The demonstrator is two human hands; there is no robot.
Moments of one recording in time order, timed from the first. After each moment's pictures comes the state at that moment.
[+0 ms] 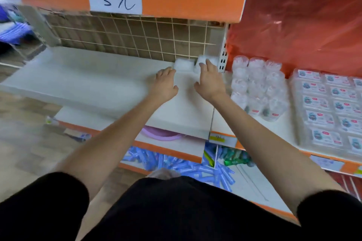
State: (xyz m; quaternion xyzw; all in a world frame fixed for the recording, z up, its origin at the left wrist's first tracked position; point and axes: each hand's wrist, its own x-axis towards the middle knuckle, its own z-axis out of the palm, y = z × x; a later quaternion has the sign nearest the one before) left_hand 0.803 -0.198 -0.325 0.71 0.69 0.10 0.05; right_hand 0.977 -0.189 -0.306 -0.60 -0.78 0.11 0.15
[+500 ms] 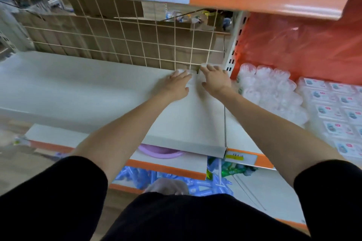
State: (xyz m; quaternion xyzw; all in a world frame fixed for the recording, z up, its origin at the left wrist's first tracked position) left_hand 0.796 -0.118 -0.354 0.80 0.60 0.03 0.08; right_hand 0.964 -0.102 -0.340 -0.62 -0.78 -0.02 0.03
